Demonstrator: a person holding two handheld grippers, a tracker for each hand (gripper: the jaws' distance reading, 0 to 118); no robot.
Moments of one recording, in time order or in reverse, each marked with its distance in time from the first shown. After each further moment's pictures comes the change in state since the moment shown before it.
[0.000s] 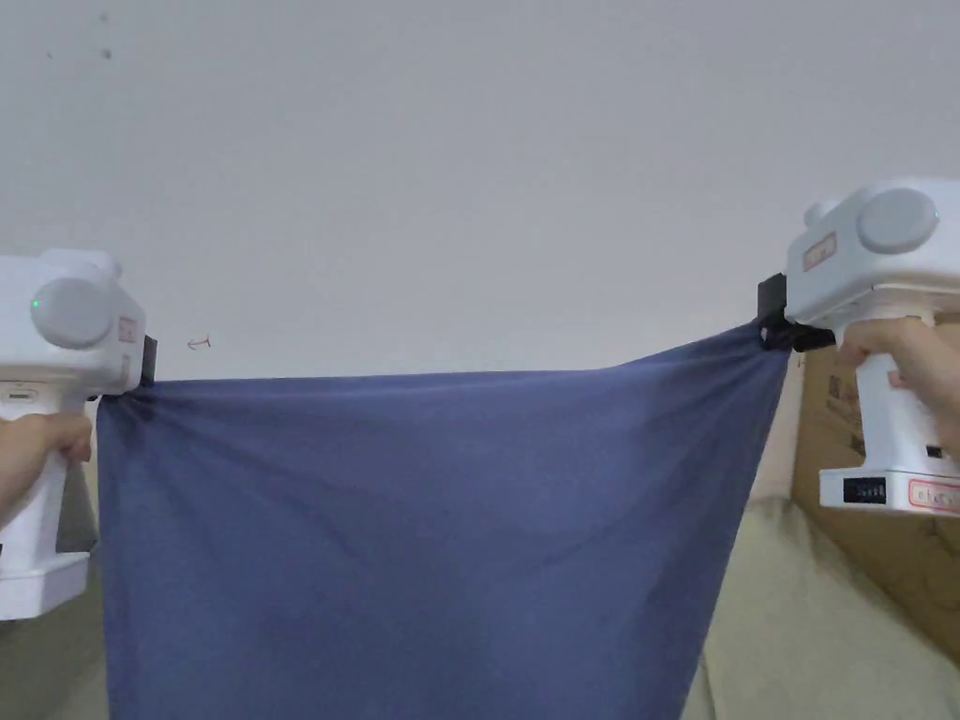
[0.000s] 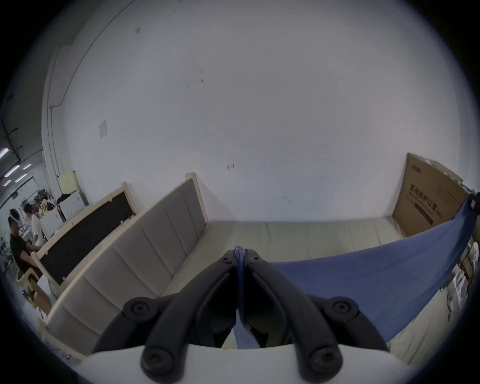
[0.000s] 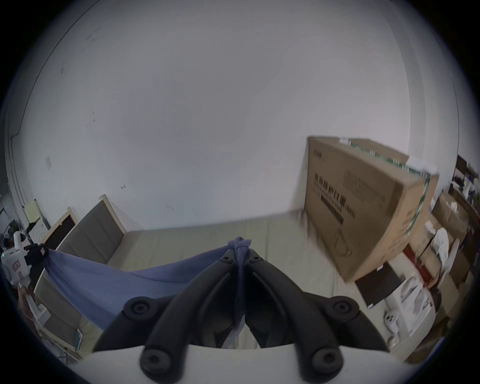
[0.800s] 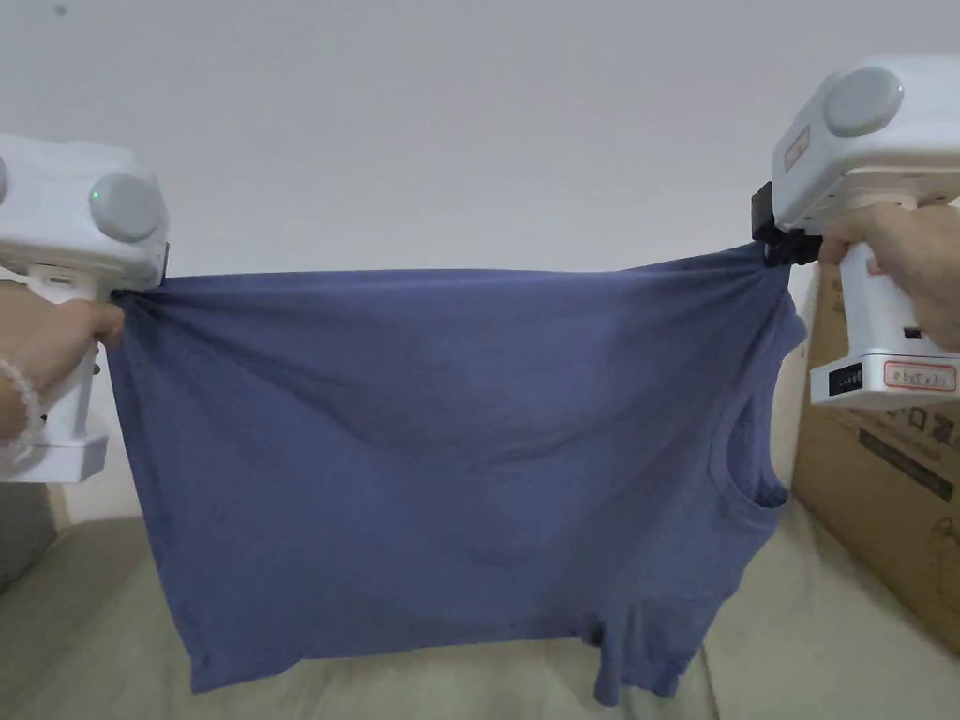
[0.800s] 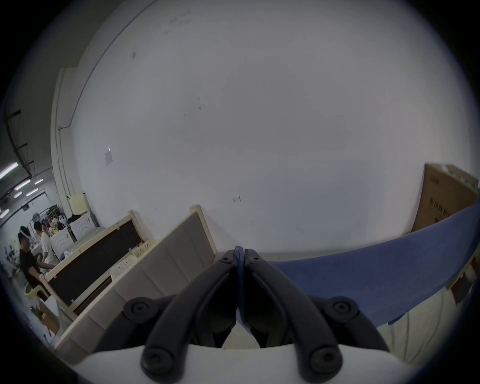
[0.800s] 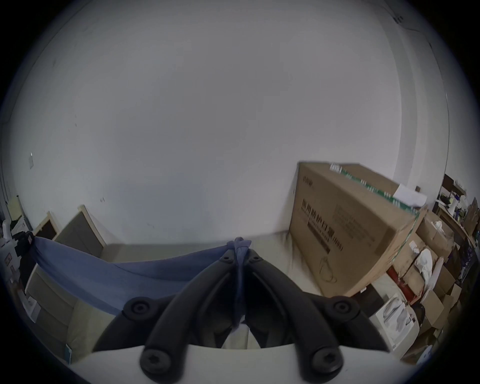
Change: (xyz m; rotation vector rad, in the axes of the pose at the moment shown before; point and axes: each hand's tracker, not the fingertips) left arm 0.046 0.042 -0.098 0.066 0.087 -0.077; right arm -0.016 0.034 -0.066 -0.007 -0.121 0.042
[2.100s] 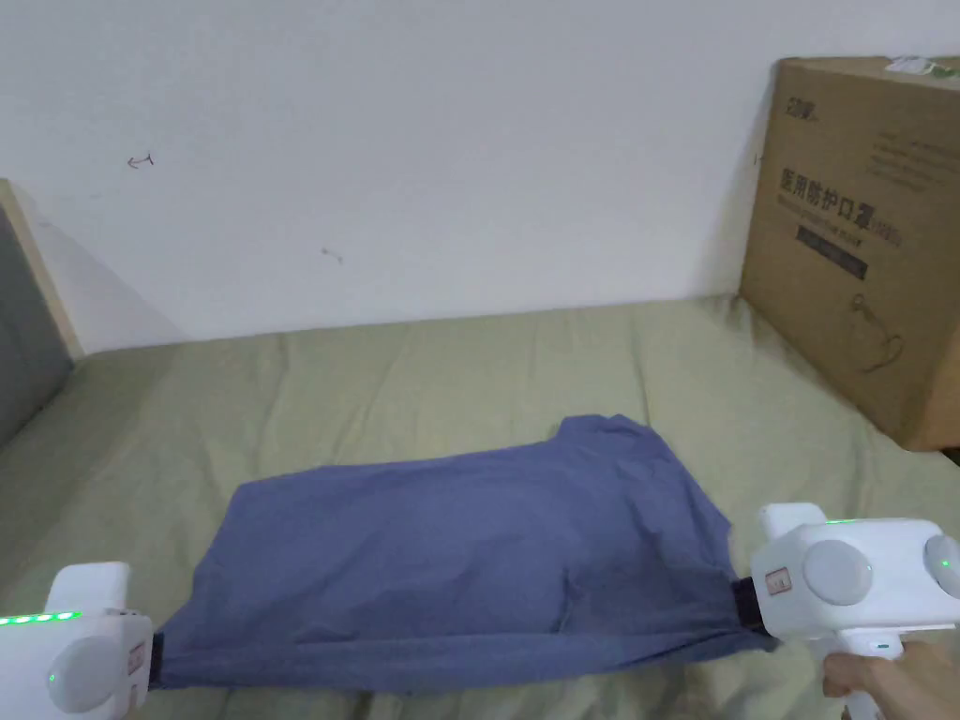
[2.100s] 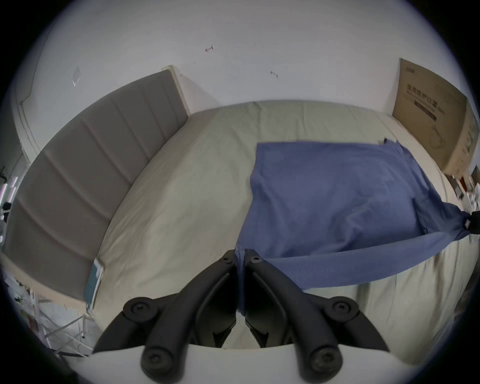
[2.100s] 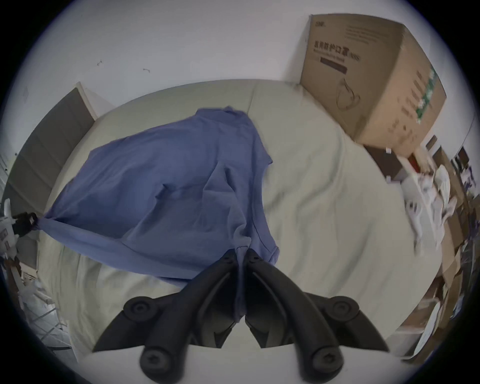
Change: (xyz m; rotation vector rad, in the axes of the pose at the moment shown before) left arm -0.027 -0.423 0.143 -0.518 -0.163 -0.053; right arm 0.071 -0.466 0.059 -0.541 0.068 0.051
